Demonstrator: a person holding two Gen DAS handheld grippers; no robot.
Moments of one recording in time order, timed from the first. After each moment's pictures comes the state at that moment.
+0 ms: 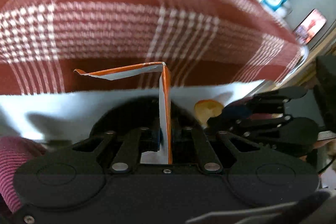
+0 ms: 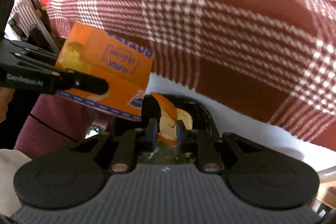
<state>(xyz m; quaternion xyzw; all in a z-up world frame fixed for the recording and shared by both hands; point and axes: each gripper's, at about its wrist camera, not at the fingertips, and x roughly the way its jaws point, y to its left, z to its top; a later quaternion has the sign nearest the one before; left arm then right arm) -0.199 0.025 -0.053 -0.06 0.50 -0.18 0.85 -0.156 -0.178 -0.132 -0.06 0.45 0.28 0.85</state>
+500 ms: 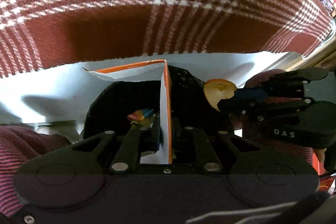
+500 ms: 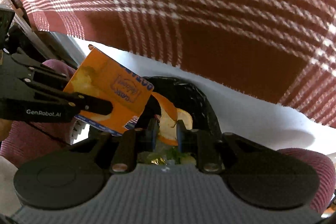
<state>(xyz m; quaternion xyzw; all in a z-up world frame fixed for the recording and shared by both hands) -0.164 0.006 -0.125 -0.03 0.57 -0.16 0.81 -0.127 -0.180 -0.179 -0.04 0.50 0.25 0.83</state>
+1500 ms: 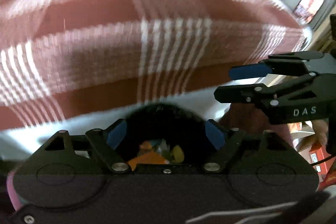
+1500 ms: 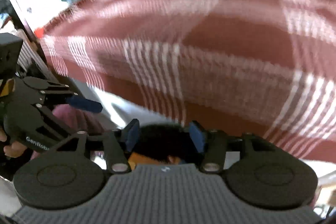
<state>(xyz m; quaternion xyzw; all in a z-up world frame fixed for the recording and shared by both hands) -0.169 0.003 -0.030 0.02 0.48 -0.20 0.85 -0.130 -0.194 -0.086 0.00 0.39 0.27 0.88</state>
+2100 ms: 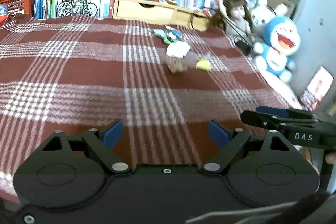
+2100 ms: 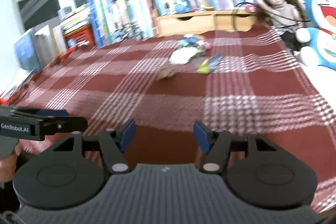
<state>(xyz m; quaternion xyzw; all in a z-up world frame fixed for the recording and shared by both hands) -0.055 -0.023 0.047 -0.07 0.35 -0.15 0.92 -0.056 -0.267 -0.021 0.05 0.29 0.13 0.95</state>
